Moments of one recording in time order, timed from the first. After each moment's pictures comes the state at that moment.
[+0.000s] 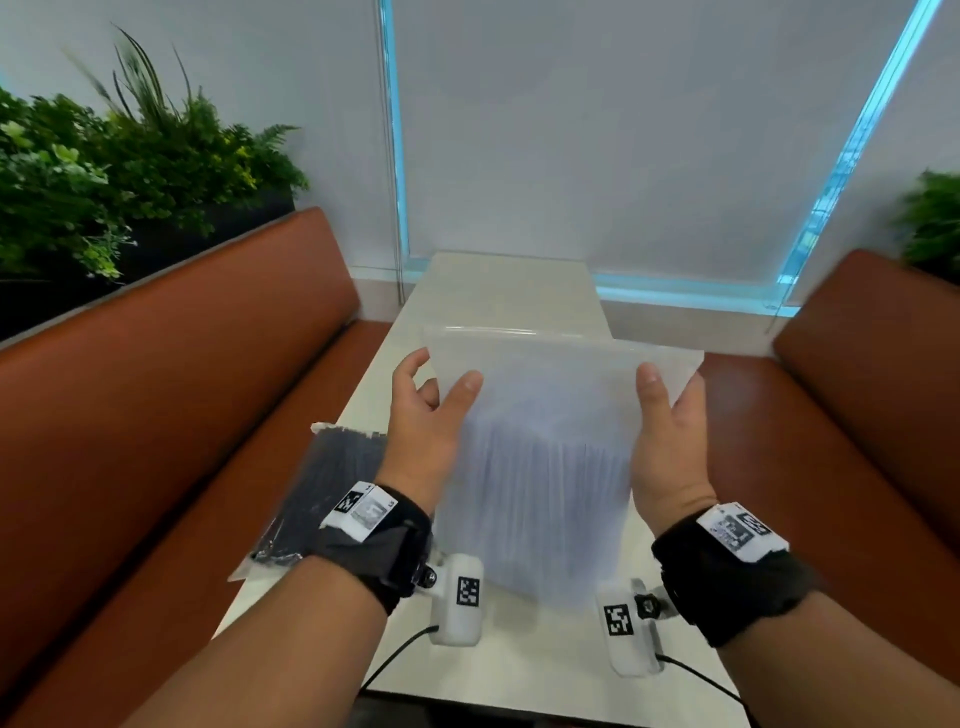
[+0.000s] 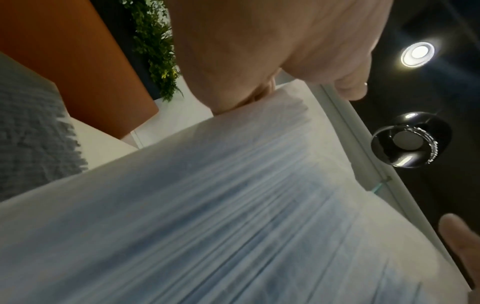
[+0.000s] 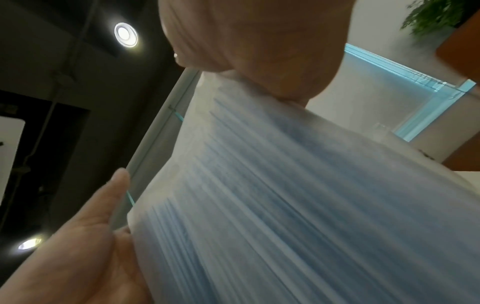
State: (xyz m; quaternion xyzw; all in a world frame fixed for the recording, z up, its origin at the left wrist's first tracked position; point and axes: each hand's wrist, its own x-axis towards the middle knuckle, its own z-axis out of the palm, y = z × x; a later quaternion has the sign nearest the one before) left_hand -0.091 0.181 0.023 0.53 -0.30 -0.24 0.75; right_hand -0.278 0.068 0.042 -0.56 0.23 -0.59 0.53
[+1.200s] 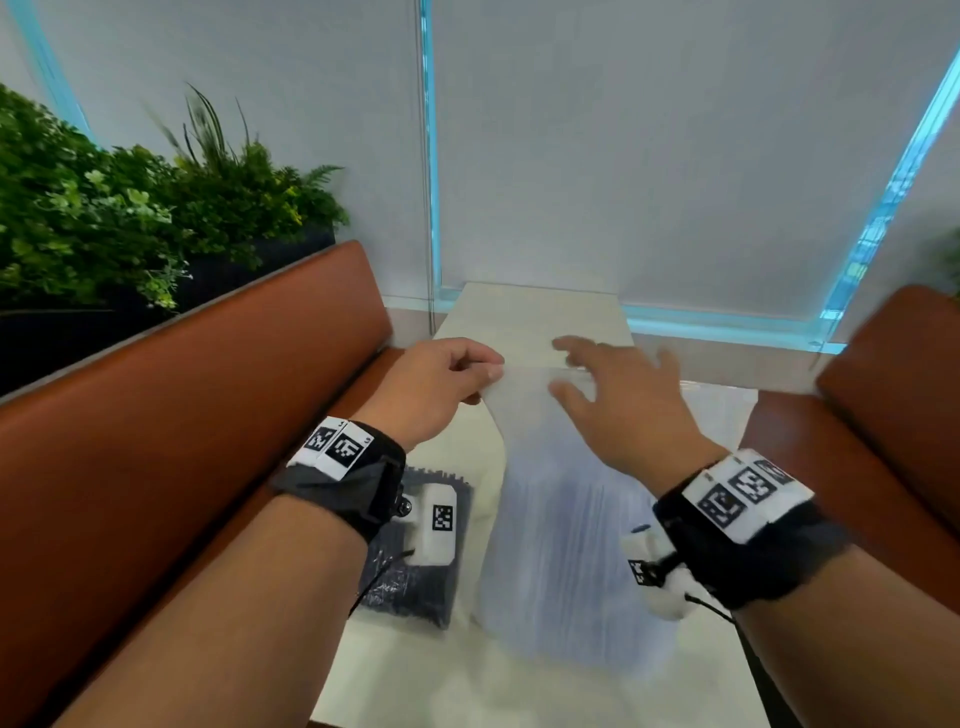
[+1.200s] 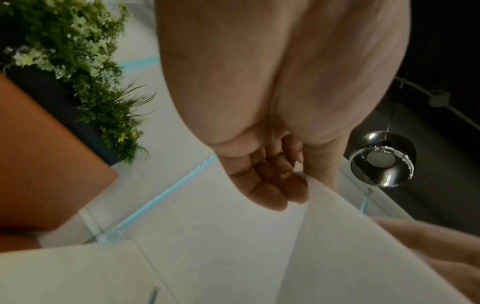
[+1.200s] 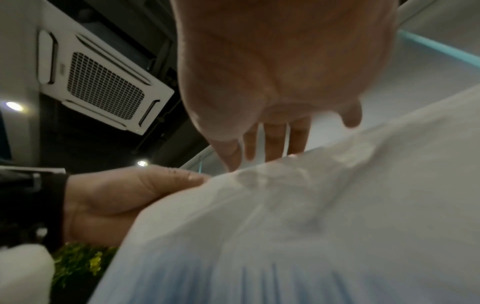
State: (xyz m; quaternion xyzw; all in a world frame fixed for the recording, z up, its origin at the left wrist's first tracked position) left_hand -0.032 0.176 0.111 0.65 -0.47 -0.18 0.57; right_hand -0.224 0.064 0.121 -0.92 0.32 -0.24 0.03
